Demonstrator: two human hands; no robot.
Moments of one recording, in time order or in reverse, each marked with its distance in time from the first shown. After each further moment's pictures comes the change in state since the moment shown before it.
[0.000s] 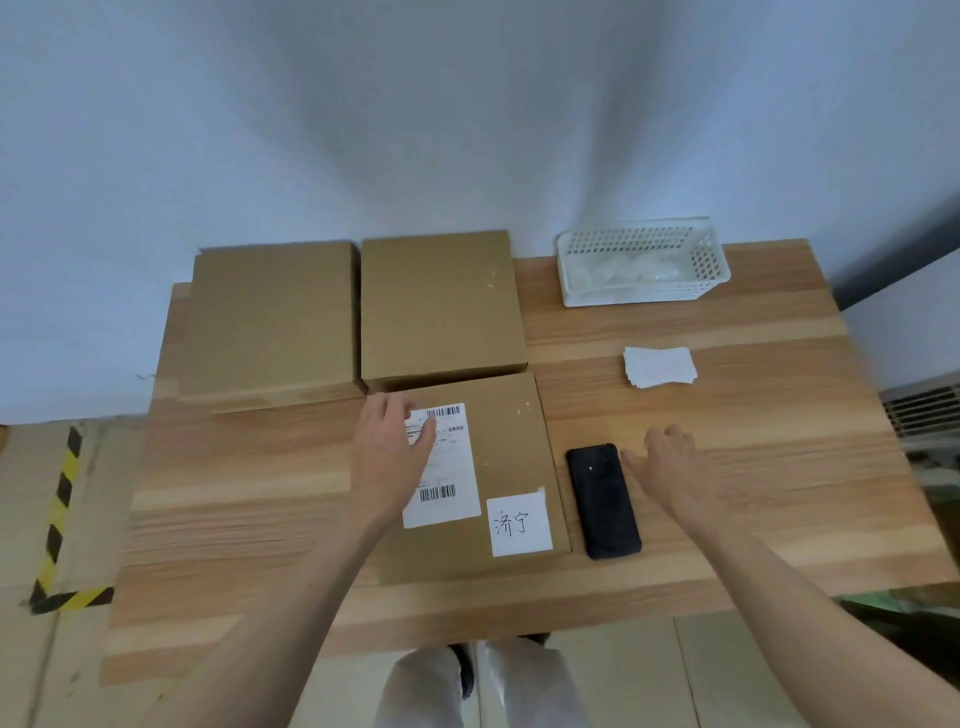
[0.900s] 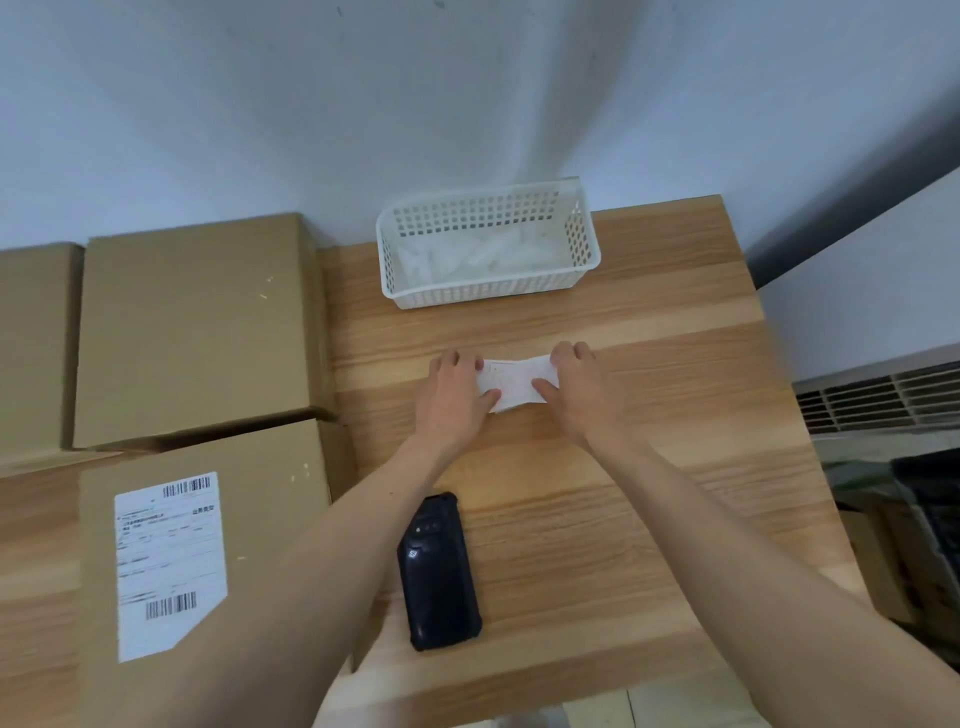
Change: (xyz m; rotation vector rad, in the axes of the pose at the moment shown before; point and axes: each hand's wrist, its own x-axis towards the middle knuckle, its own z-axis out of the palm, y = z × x) left_hand 0.106 0.206 0.278 0.173 -0.360 0.055; right_hand 0.188 0.098 -0.021 0.205 0.013 -0.172
